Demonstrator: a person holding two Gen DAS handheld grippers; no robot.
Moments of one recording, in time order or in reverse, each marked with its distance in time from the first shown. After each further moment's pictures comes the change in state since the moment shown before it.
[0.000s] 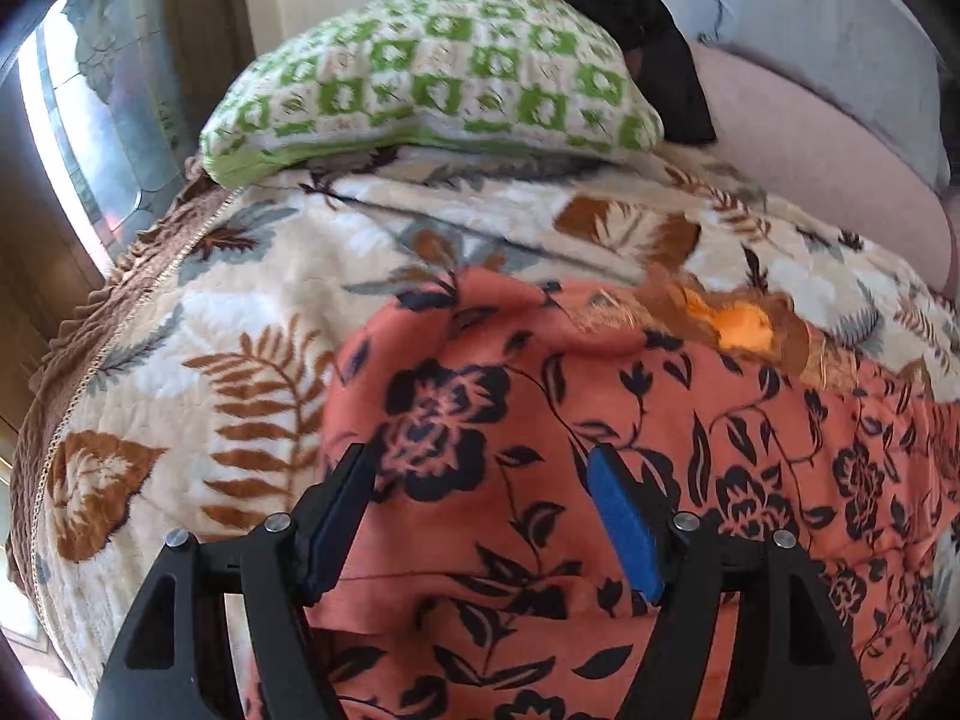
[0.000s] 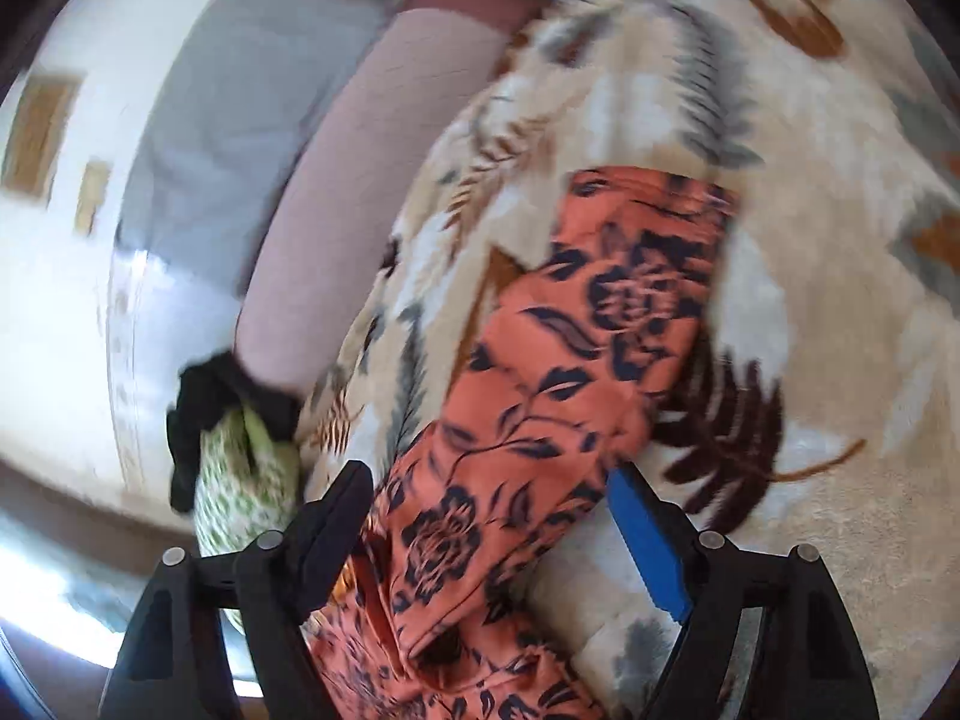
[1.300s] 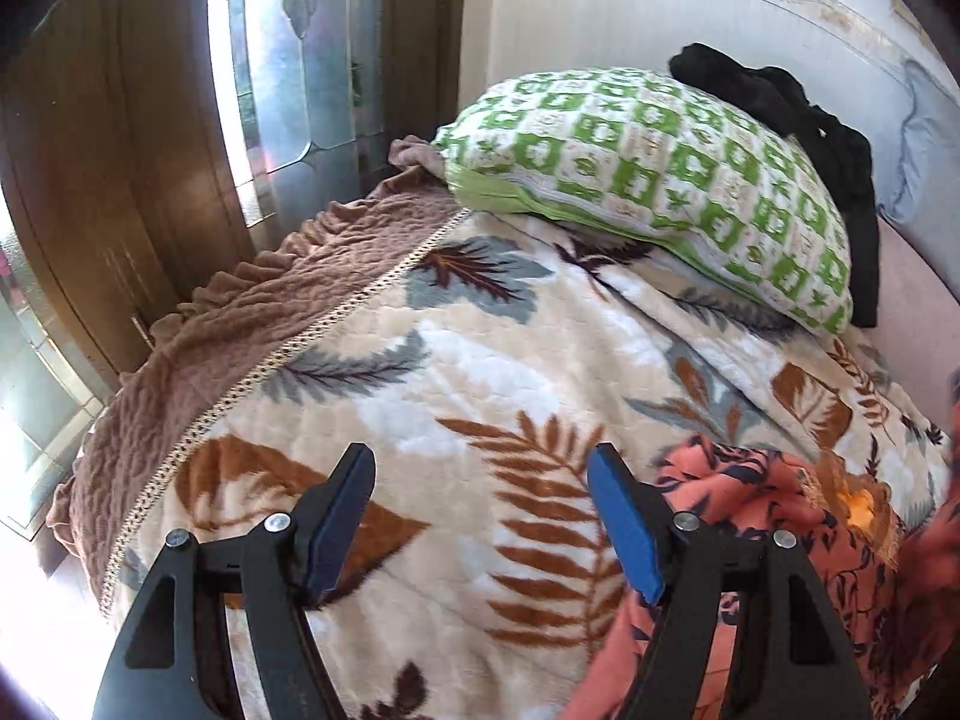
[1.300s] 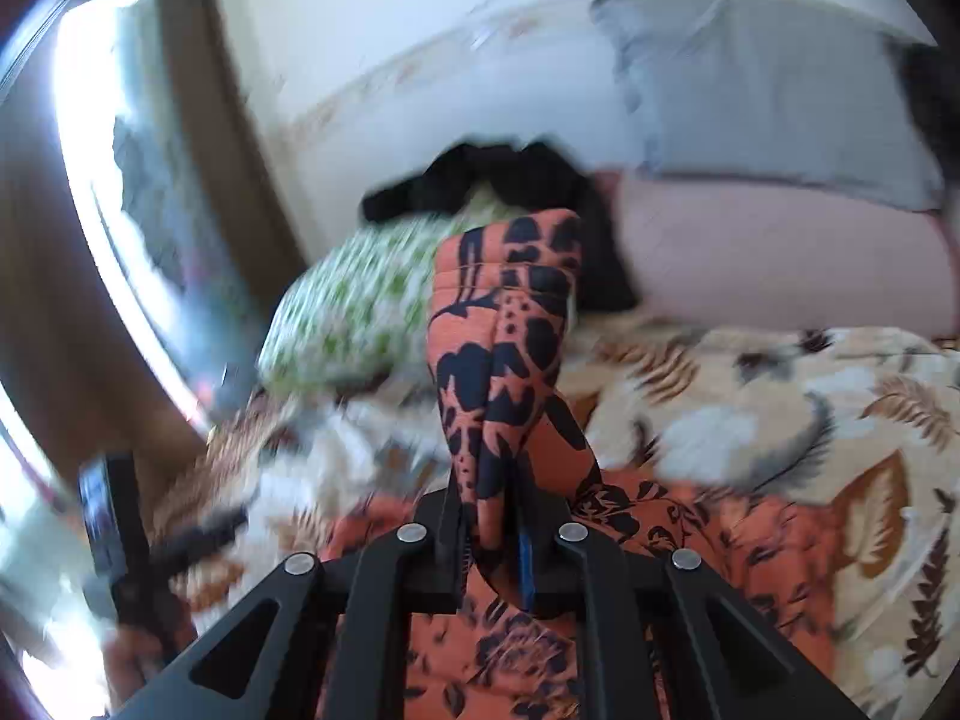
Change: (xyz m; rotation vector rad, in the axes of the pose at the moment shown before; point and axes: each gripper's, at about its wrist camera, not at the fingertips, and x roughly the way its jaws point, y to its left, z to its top) left arm -0.035 0.166 0.020 -0.375 -0.109 0.179; right arm 0.066 0.300 -0.276 -1.172 0.185 0.105
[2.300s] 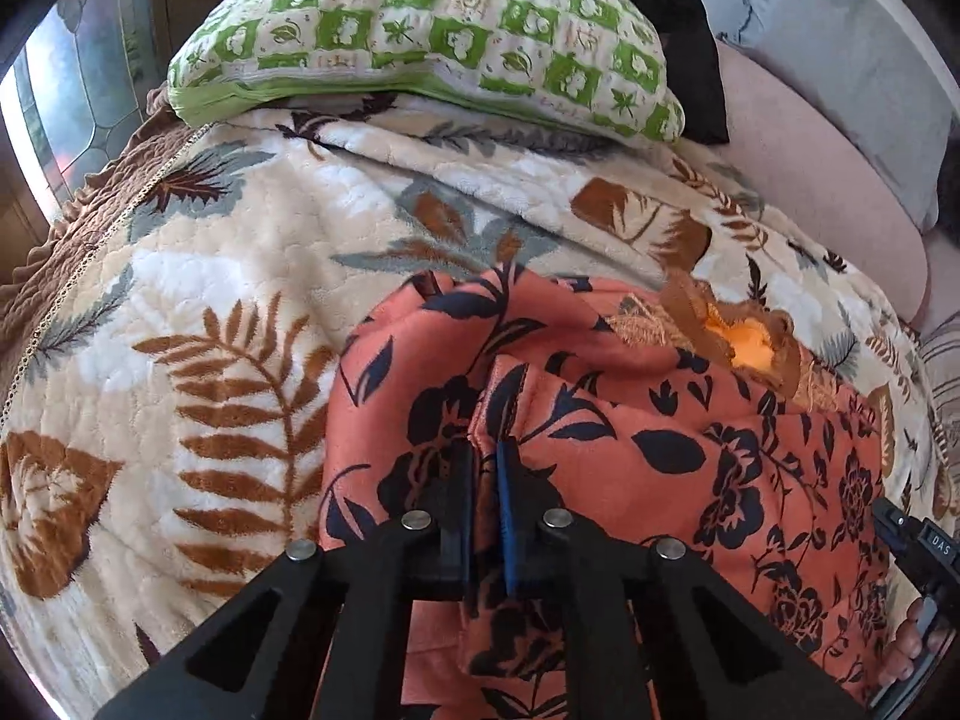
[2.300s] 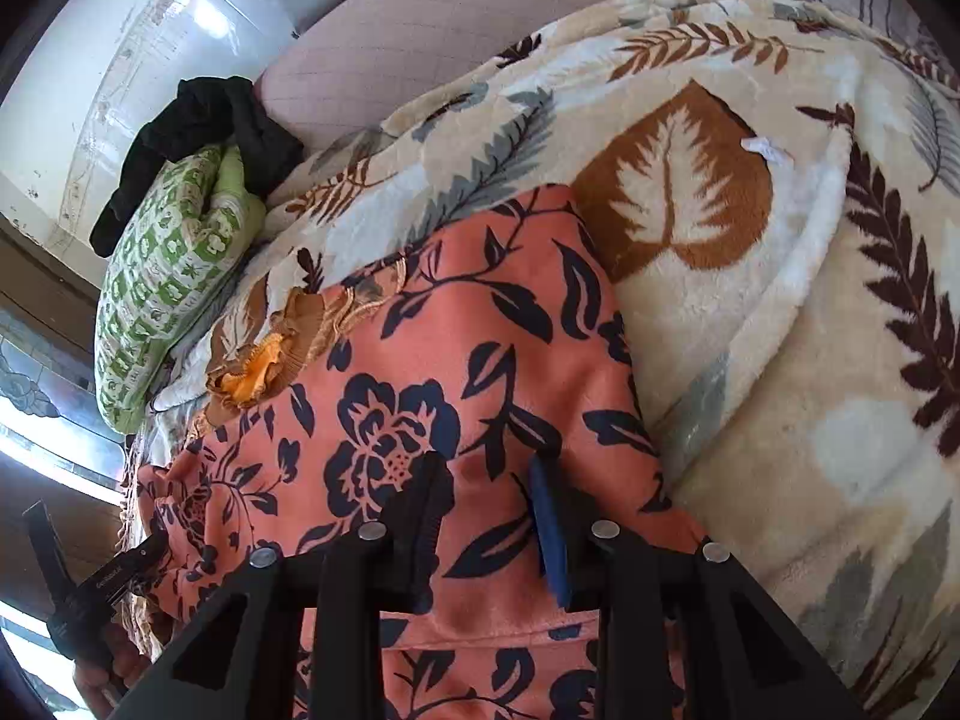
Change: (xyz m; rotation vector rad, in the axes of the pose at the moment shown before) left arm 0.031 -0.116 -0.047 0.261 0.208 -0.322; right arm 0.000 -0.233 -0.118 0.591 0.158 -0.197
